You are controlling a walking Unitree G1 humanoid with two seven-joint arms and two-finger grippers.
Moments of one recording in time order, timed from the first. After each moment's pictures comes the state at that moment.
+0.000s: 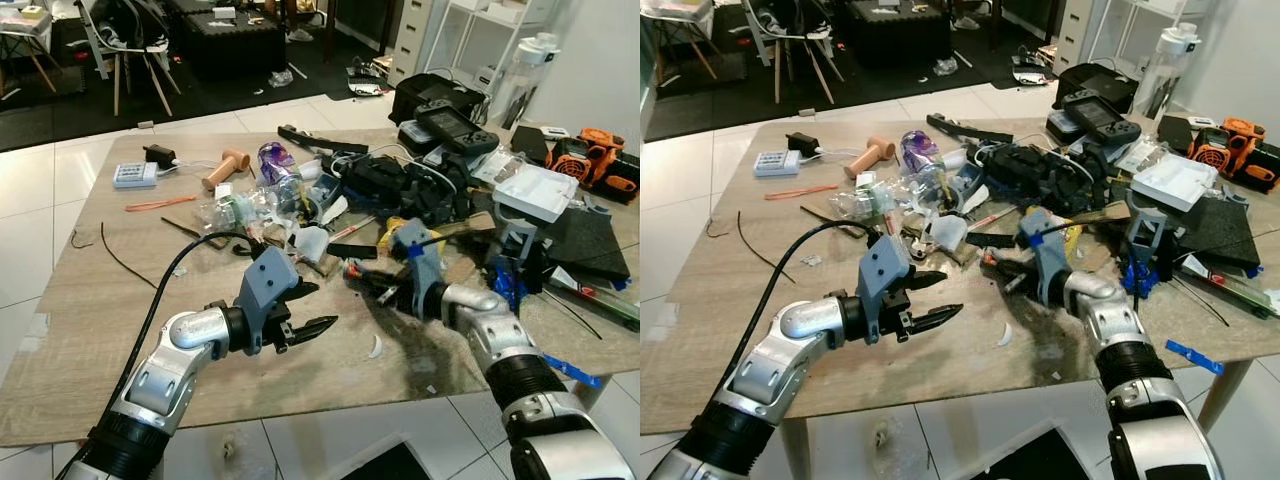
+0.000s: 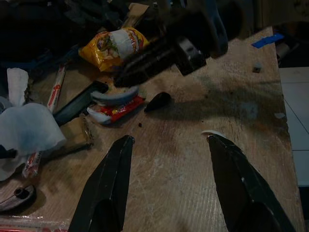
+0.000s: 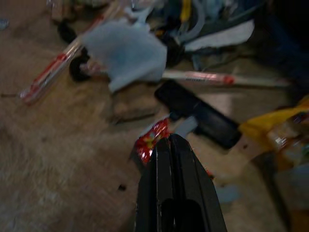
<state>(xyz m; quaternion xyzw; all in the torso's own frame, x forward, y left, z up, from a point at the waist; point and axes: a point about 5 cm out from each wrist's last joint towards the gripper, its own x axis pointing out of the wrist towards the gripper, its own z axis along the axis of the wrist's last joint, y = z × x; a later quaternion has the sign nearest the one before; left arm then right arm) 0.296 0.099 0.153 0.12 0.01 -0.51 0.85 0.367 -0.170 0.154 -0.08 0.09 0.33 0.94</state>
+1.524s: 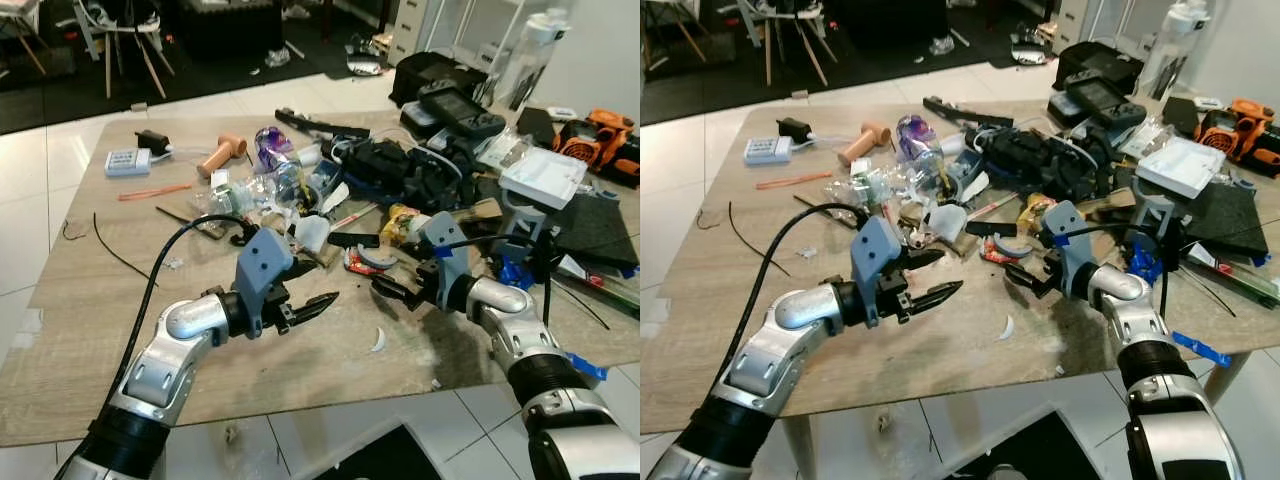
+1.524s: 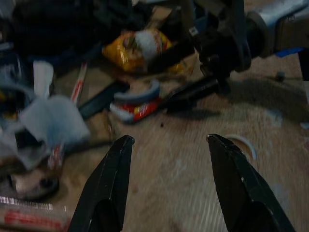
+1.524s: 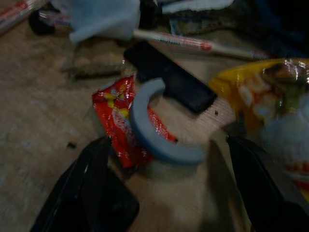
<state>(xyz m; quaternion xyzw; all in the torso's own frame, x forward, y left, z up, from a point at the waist) 0.297 0.106 0.169 0.11 -0.02 -0.48 0.87 0.367 -0.202 0.153 -0.15 0.04 0.31 0.94</state>
